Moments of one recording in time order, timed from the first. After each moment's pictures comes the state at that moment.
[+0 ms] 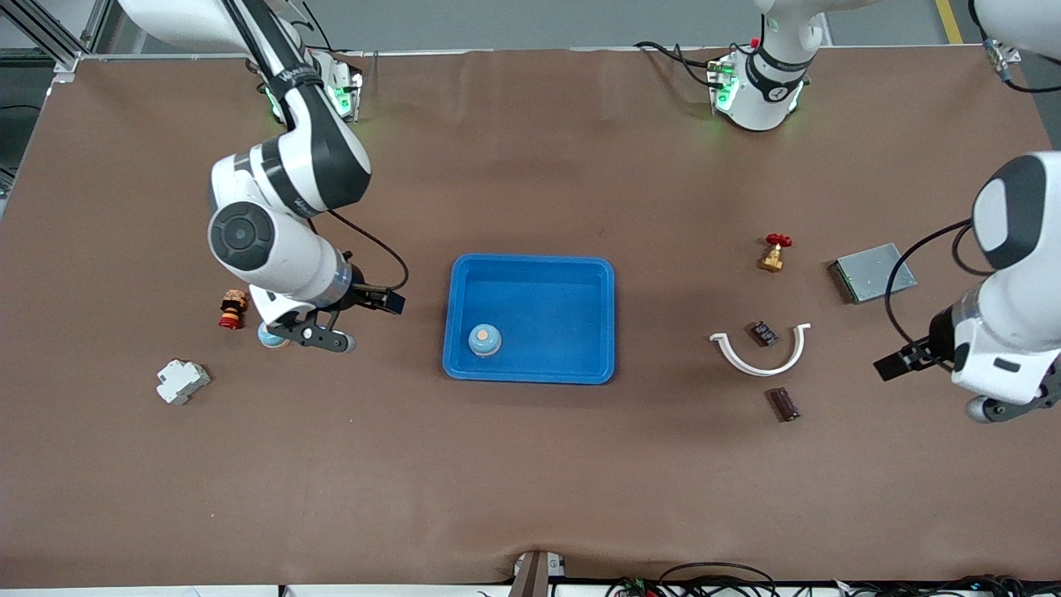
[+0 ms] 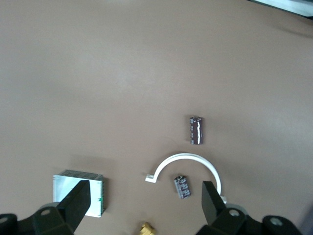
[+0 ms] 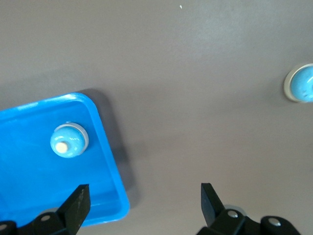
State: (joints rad) left arm 0.12 0.41 -0.22 -1.35 0.22 1.74 -0.45; right arm 0.39 0.36 0.01 -1.71 0.12 1.98 0.66
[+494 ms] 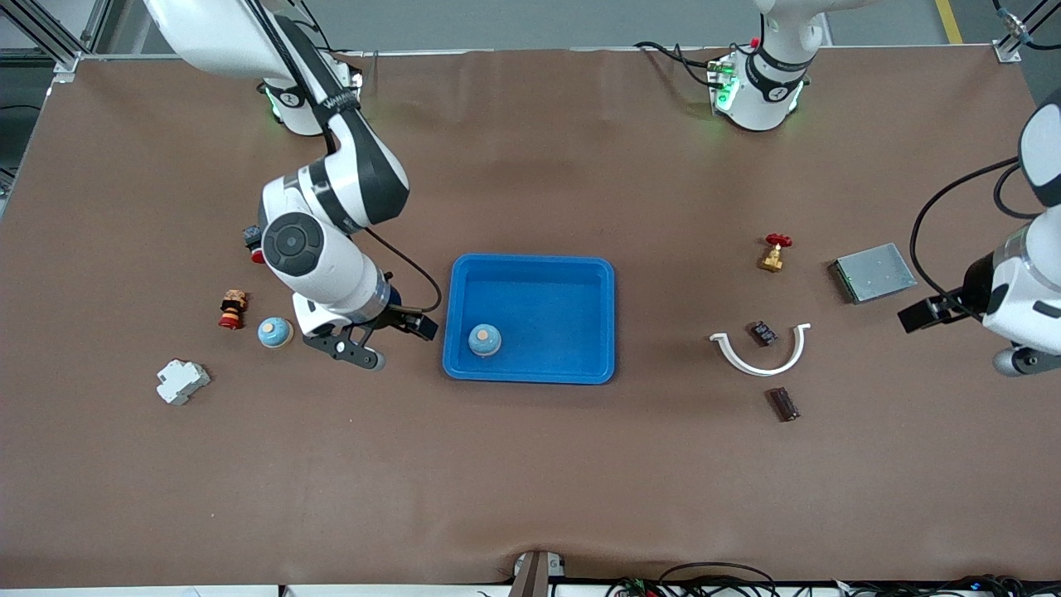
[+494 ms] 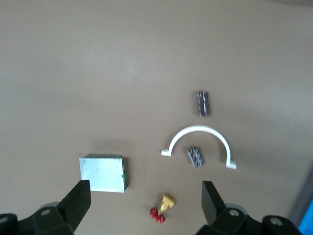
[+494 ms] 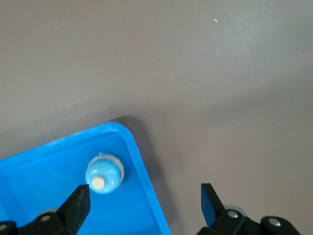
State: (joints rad) left arm 0.13 0.30 -0.23 -1.35 0.19 1.59 -0.31; right arm 0.43 0.47 0.01 -1.69 0.12 2.20 0.76
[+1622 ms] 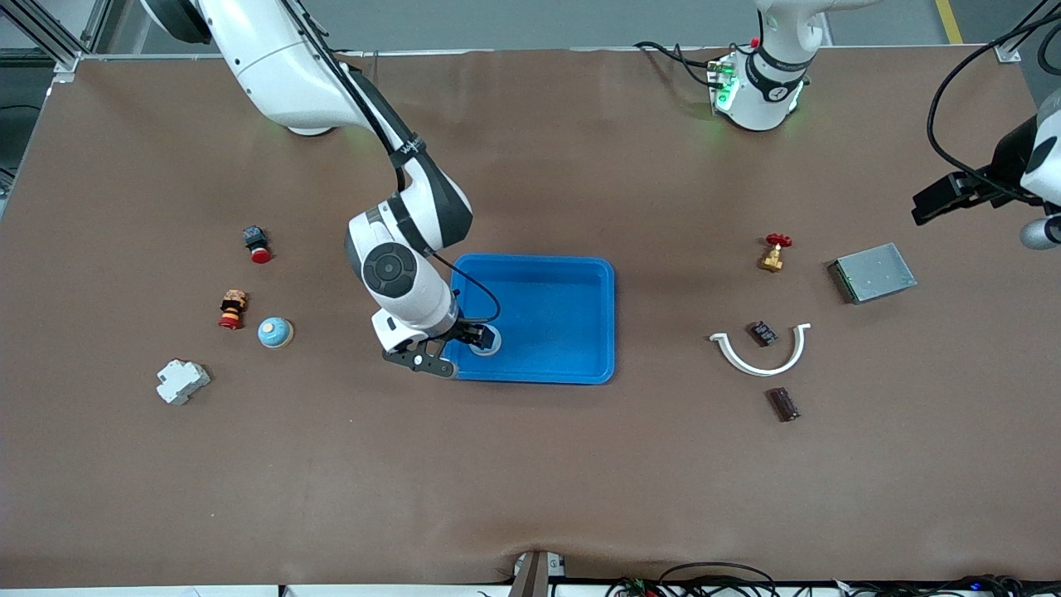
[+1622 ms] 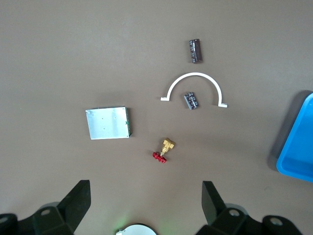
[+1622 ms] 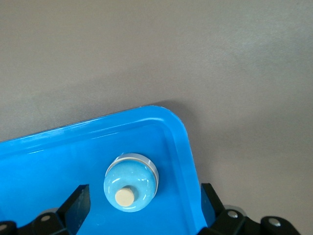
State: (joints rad) left arm 0.08 0.02 -0.15 -1.50 0.07 1.44 -0.26; right arm 0.55 0.67 0.01 -1.57 0.12 2.29 0.76
